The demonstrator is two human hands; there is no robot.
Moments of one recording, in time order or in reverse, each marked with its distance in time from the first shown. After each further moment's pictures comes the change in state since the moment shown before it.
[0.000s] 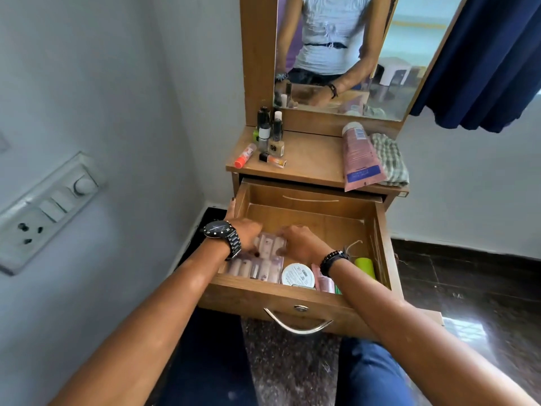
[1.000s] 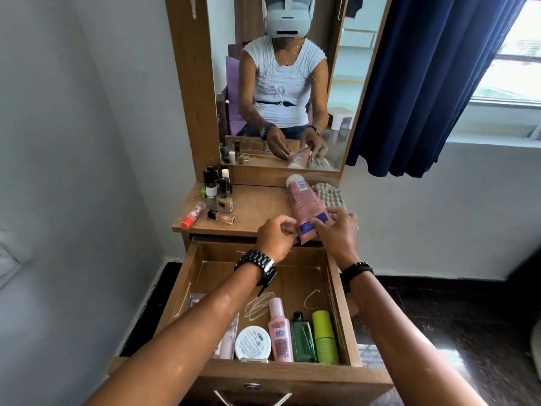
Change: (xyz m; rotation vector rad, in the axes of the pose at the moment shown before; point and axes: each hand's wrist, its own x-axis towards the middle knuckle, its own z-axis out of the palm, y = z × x) left_hand 0.064 0.124 -0.092 -1.118 0.547 0.038; right_hand -0.028 0.078 -0.131 0.576 0.872 0.505
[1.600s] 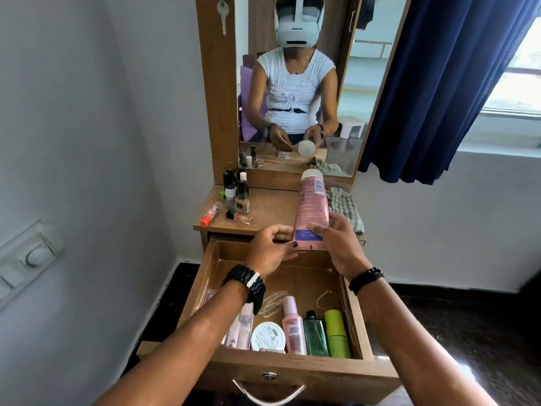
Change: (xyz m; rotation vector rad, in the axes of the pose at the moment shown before) left_hand -0.050 0.001 -0.046 -0.529 -0.096 -0.157; right_hand -0.041 -0.025 -0.002 0.525 -0.357 0.029
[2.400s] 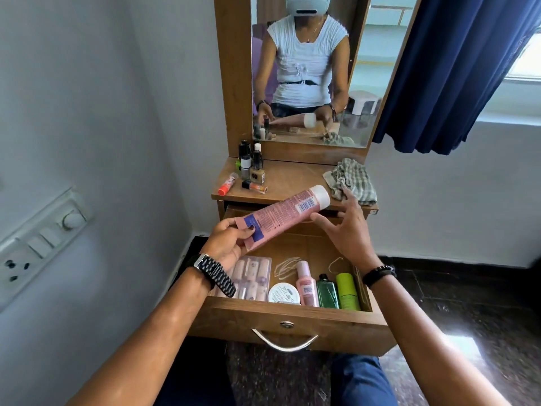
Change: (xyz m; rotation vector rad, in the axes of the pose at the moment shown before) left_hand -0.035 -0.031 -0.085 -0.472 0.226 -0.257; right_hand -0.032 0.040 -0.002 -0.559 0.080 -0.261
